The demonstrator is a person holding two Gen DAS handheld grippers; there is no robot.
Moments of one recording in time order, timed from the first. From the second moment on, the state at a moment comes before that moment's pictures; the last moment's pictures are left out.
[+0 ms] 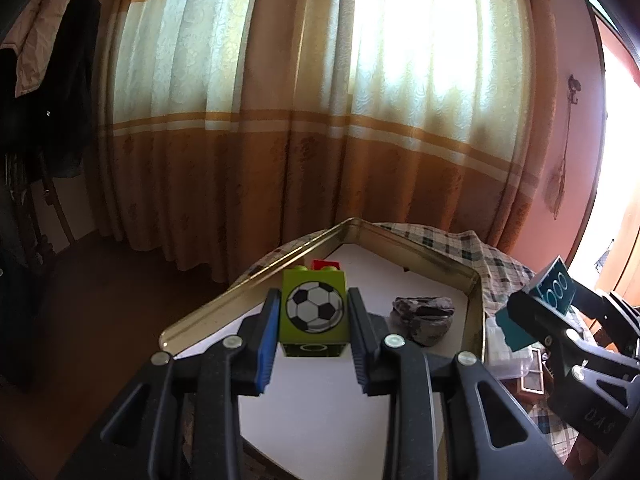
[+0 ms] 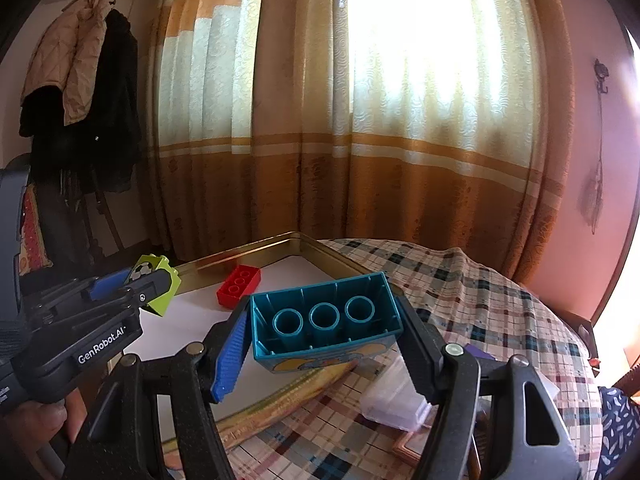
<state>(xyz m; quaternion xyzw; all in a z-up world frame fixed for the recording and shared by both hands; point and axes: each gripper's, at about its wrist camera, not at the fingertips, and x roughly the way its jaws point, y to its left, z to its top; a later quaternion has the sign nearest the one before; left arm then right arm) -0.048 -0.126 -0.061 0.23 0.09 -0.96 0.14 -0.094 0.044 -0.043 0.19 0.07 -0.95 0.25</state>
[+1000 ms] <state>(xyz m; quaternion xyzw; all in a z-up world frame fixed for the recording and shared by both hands) -0.092 -0.155 -0.063 0.33 0.07 -0.93 0.13 -0.135 -0.014 -0.071 0.27 0.12 -0.91 0.28</state>
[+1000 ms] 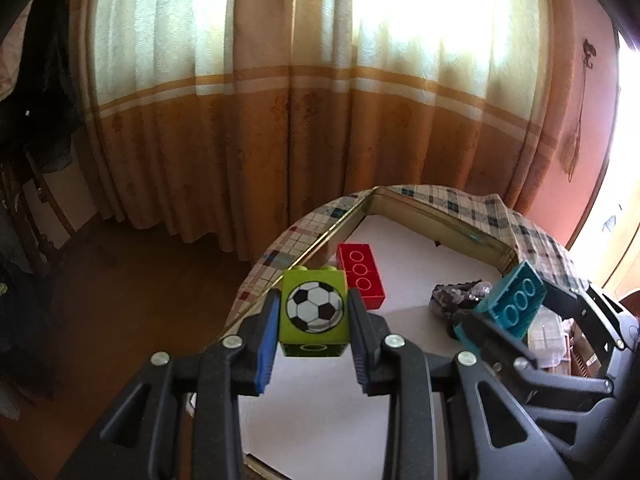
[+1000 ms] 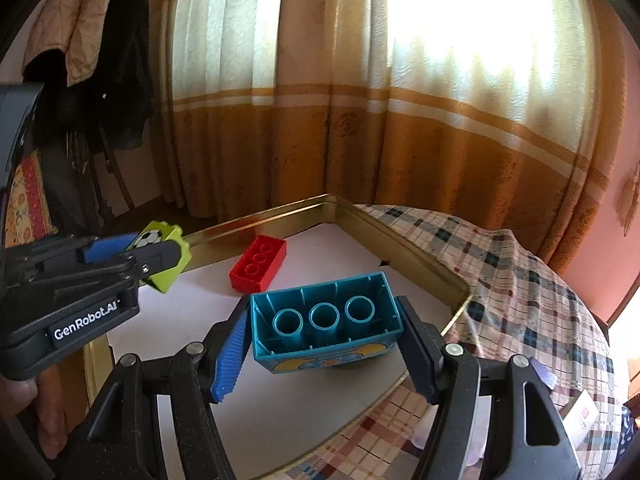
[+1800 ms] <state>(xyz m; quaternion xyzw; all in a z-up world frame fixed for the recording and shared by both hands) -0.062 -0.071 -0.047 0.29 0.02 -0.95 0.07 -0.105 0.104 -0.065 0.27 0.08 -0.93 0.21</state>
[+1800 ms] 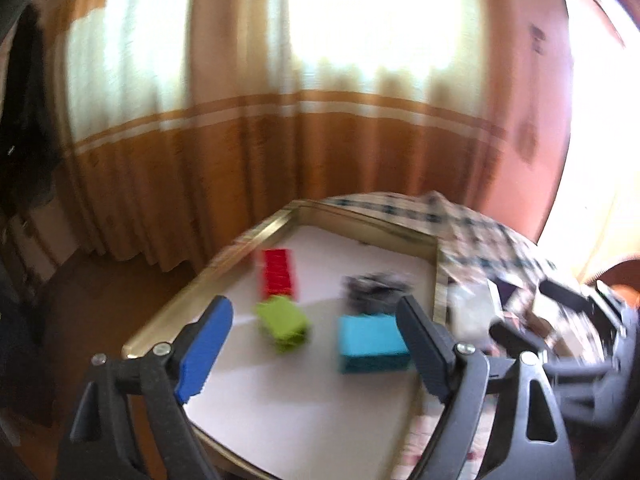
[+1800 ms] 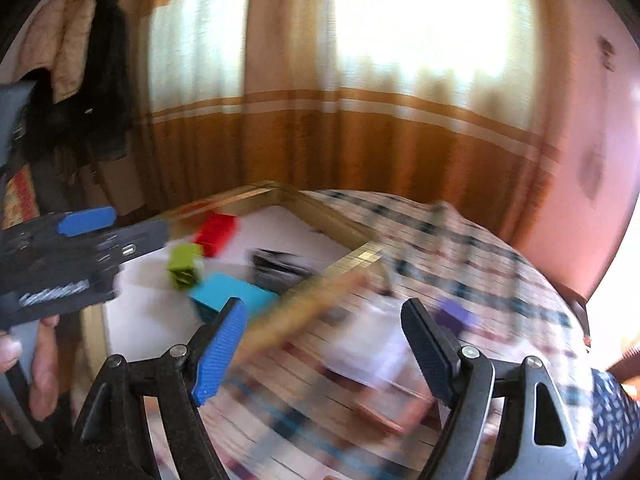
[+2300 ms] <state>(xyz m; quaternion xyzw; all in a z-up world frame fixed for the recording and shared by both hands) -0.090 -0.058 -0.044 0.31 0.01 -0.94 0.11 -0.142 0.104 -0.078 0.33 0.08 -0.92 0.19</state>
